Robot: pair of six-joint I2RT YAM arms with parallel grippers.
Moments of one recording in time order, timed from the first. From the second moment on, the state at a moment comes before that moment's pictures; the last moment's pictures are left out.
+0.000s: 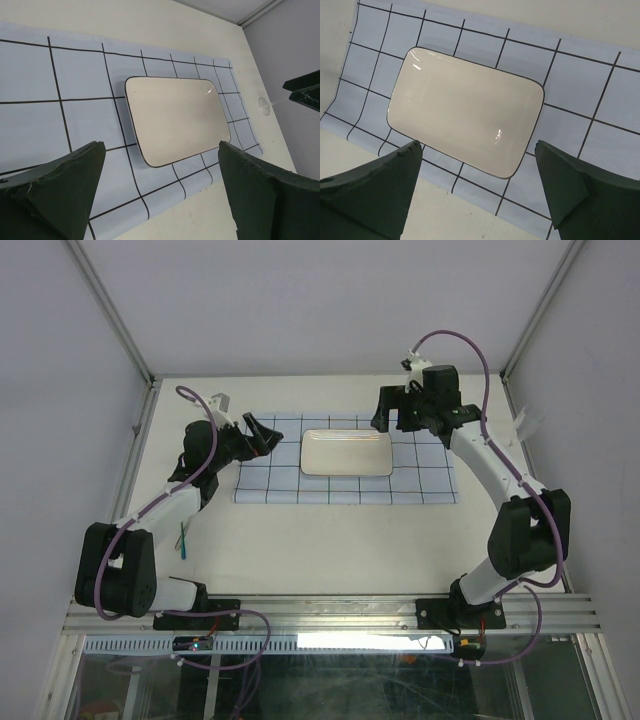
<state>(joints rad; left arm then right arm) -0.21 1.35 0.72 0.40 0.36 -0.59 0.26 1.57 1.34 -0.43 -0.25 0.15</state>
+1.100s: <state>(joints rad) -0.21 1.36 0.71 0.35 0.29 -0.60 0.30 1.64 1.34 -0.44 -0.22 0.15</state>
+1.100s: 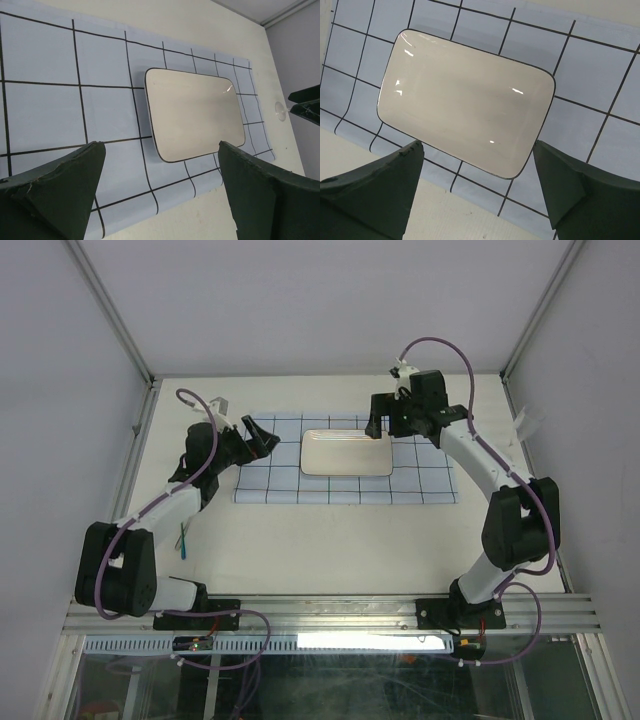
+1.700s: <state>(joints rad) -0.21 1.25 0.71 0.10 0.08 -0.52 0.30 1.65 1.34 -0.44 -0.22 0.15</state>
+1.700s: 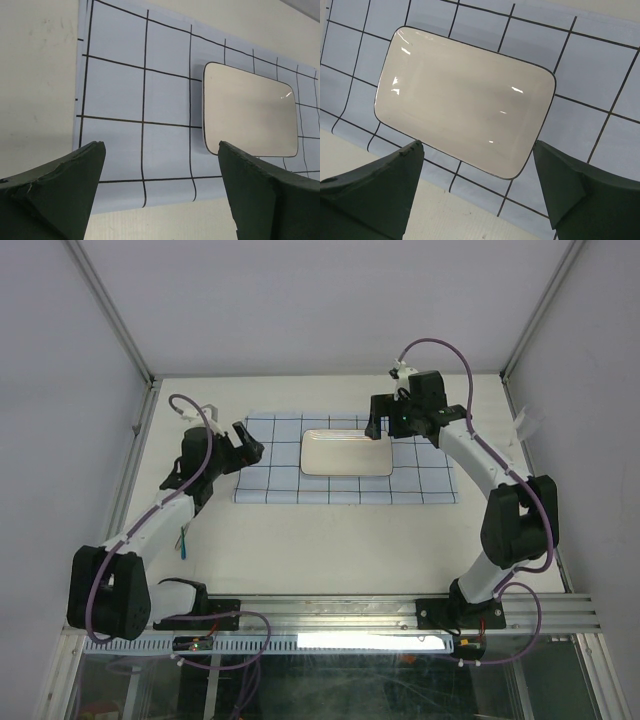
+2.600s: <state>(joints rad) -0.21 0.94 0.71 -0.35 -0.28 -0.58 0.31 1.67 1.34 -0.44 -0.27 0.15</state>
